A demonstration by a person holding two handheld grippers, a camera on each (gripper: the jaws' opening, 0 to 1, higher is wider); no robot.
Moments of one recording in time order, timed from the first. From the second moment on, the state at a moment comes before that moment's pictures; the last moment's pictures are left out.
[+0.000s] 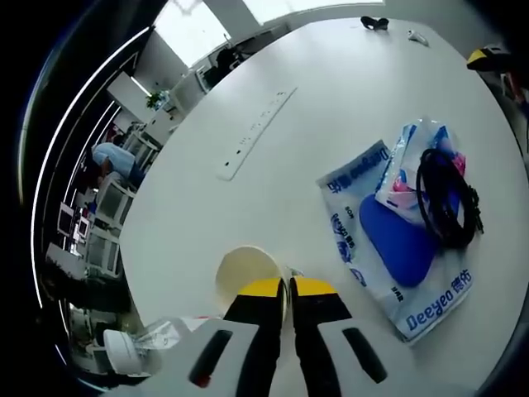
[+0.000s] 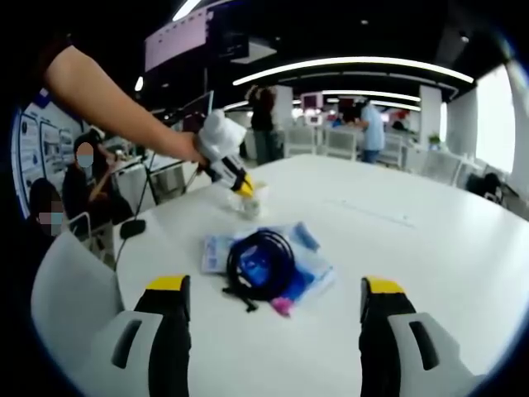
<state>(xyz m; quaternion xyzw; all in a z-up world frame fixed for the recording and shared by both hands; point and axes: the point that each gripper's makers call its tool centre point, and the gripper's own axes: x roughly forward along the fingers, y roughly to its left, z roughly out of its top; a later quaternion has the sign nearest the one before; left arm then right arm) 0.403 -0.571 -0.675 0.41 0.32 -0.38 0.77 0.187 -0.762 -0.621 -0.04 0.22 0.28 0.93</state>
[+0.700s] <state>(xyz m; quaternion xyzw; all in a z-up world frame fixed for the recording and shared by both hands) 0.401 -0.569 -0.664 0.41 0.31 -0.36 0.78 0.188 -0.758 -0.620 -0.04 0.22 0.29 0.93</state>
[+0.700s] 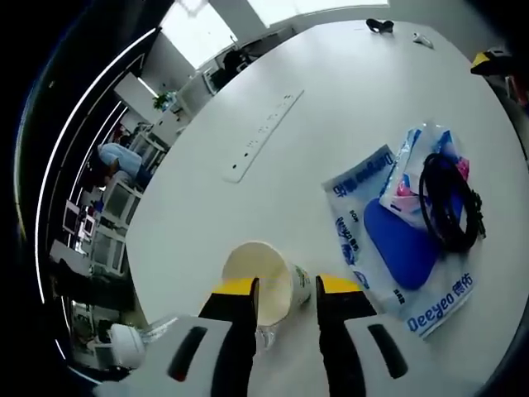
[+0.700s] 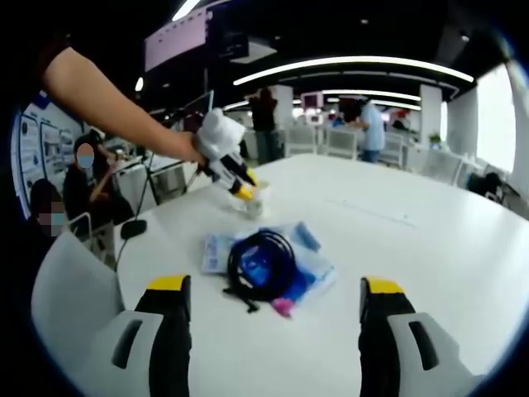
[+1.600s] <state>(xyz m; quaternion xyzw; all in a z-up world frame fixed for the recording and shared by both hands) 0.366 -0.561 -0.600 0.35 0.26 -0.35 0.83 0.188 -0.734 -0.596 -0.04 0.19 0.33 0.93</state>
